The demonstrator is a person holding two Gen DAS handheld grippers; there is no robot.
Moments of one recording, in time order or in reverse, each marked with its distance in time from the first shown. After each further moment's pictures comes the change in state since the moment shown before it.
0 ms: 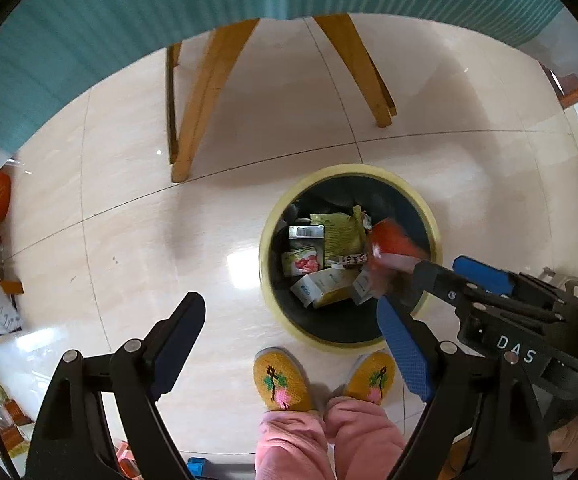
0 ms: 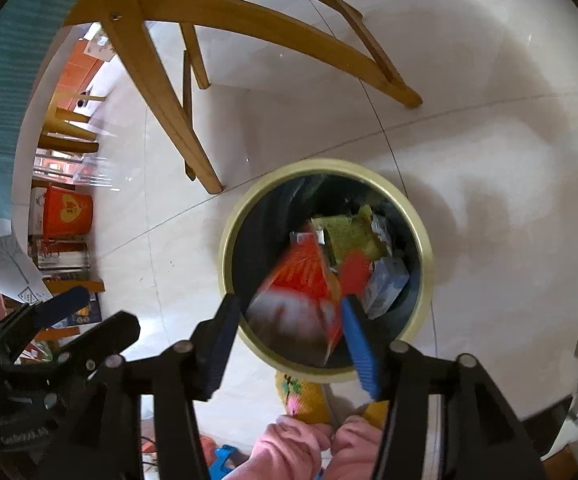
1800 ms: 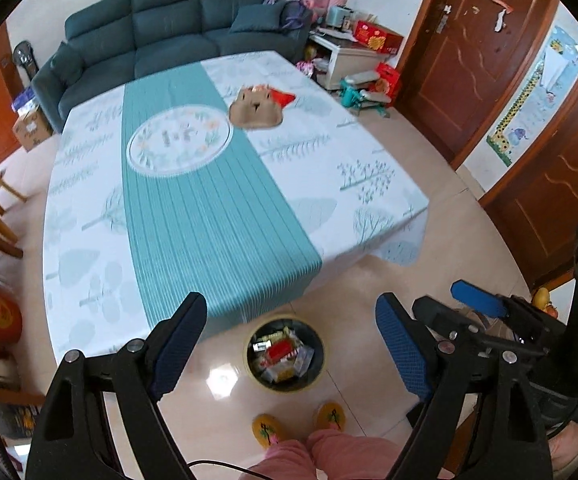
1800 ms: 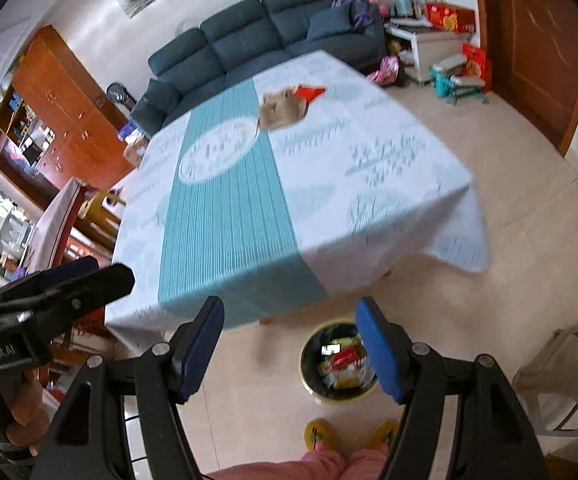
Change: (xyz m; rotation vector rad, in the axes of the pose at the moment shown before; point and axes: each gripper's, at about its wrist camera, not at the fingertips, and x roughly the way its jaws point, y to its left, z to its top) left arm -0.421 0.001 0.032 0.223 -0.427 -0.207; right arm -0.397 0.158 -0.031 -0.030 -0.517 -0.078
